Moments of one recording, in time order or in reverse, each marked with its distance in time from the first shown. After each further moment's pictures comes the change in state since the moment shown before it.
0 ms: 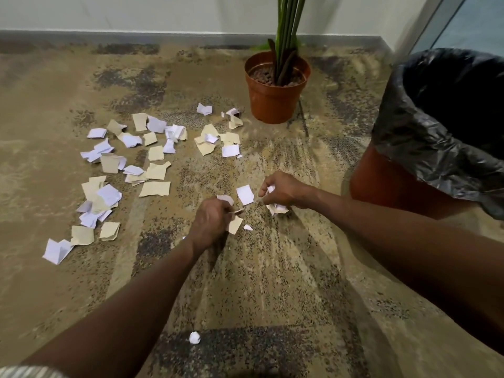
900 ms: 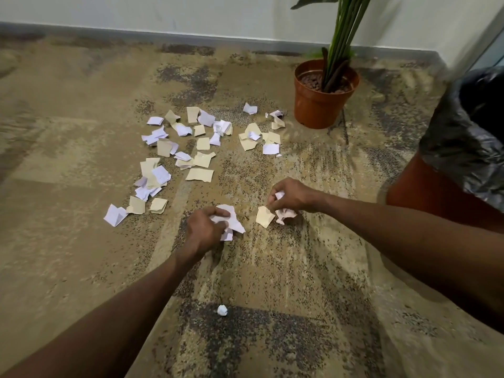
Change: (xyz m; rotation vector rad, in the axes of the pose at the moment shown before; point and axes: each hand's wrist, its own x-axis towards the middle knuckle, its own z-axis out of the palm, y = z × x) left_hand -0.095 -0.021 -0.057 -0.431 0.168 -0.543; right_hand 0.005 -0.032 0.044 0.040 -0.190 -0.175
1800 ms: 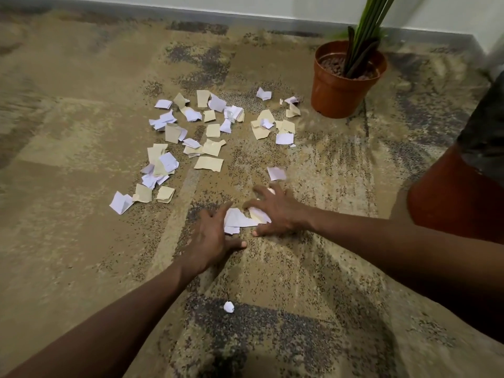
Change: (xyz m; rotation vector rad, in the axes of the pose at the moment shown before) left_hand -0.001 -0.039 0.008 0.355 -0.179 0.124; right_hand 0.020 0.006 0.066 -0.838 -0.136 -0.283
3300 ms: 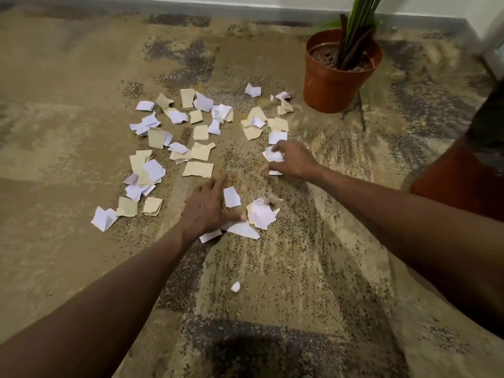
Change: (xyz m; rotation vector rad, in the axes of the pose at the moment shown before) left_hand 0.094 0.006 -0.023 0.318 -0.012 0.204; right_hand 0.043 0.069 -0.067 0.504 0.376 0.419
